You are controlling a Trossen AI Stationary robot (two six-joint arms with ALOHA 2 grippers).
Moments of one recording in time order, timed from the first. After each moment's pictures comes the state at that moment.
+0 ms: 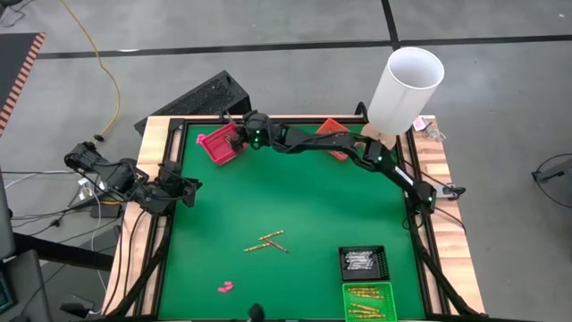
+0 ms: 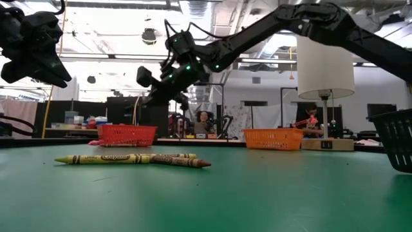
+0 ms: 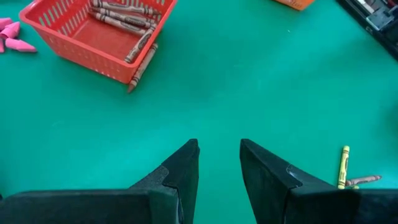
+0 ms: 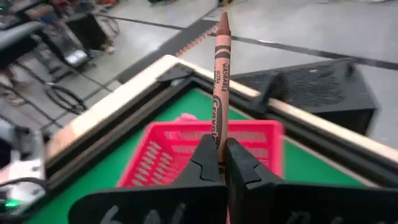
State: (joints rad) left arm -0.50 0.37 0.51 -1.04 -0.75 -1.26; right arm -0.32 2.39 2.03 0.07 0.19 0.47
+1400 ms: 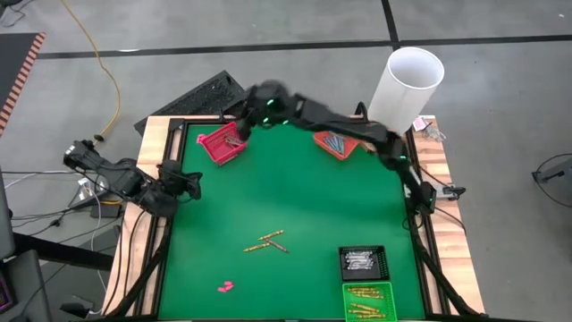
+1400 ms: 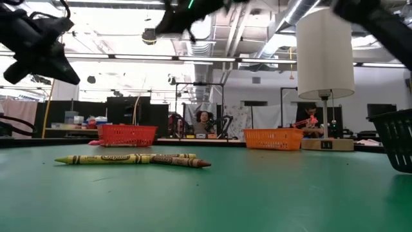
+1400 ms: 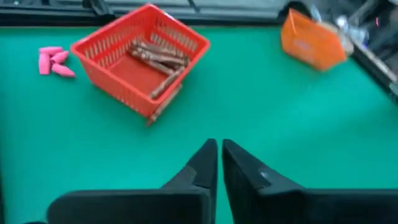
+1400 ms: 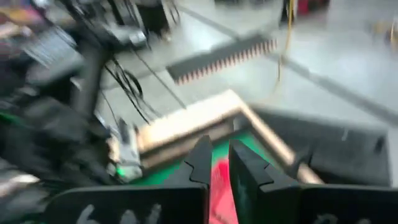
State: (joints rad) left arm -0.49 0.49 0.50 -1.02 -0.95 -1.44; right arm -0.31 2.16 2.28 -0.36 -0.03 0.23
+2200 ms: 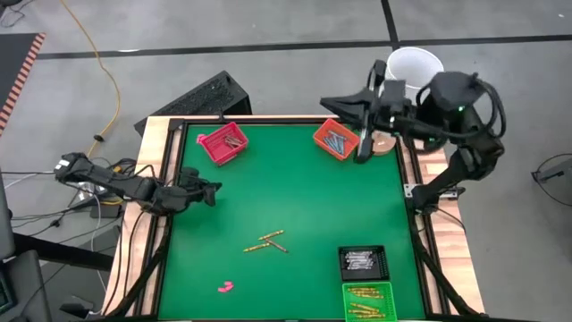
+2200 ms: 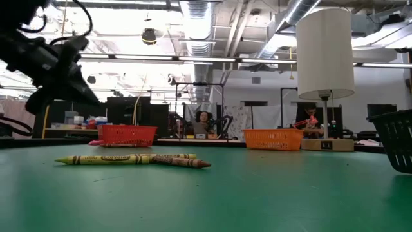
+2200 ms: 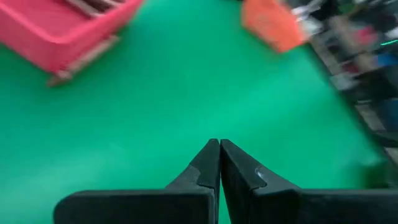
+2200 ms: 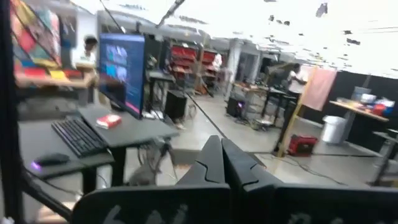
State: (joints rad) left arm -0.27 0.46 0.19 -0.29 -0.72 -1.15; right arm 0.15 1.47 2.28 -0.62 0.37 -0.21
